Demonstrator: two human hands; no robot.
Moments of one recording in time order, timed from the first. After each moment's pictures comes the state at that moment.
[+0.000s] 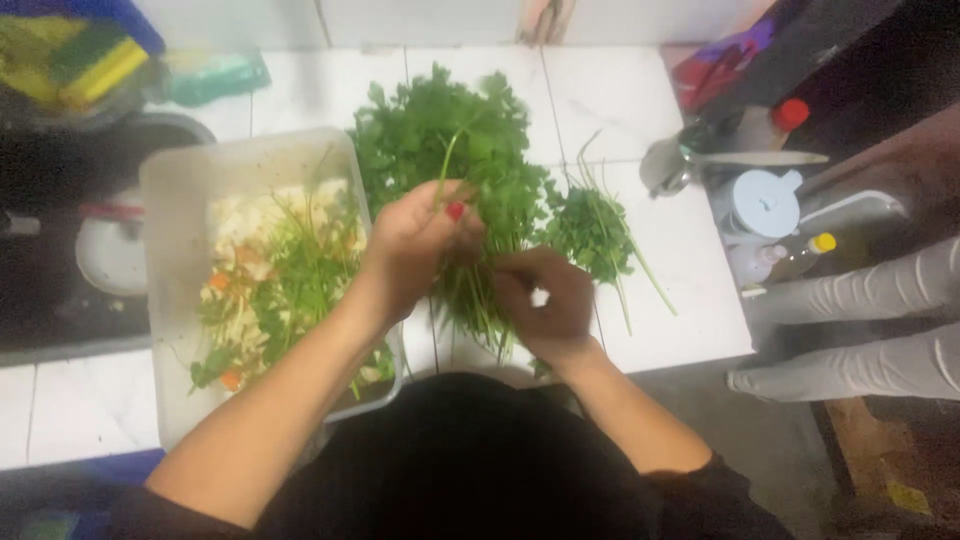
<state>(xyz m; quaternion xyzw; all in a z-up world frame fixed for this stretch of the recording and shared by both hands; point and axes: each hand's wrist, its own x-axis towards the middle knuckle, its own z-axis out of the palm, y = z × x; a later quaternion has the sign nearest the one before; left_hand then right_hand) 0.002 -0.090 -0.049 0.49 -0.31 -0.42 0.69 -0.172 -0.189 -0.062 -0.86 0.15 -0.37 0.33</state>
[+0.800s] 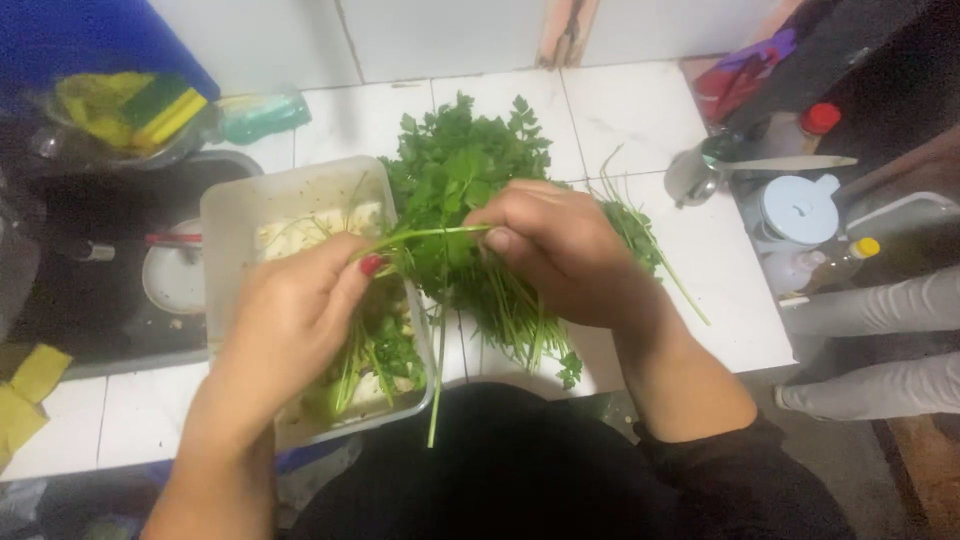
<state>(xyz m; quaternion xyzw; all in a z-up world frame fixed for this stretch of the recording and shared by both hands) 0.009 0.021 0.064 0.76 -0.51 -0.02 0.40 -0.135 -0.207 0.063 -0.88 -0.16 -0.33 0.31</state>
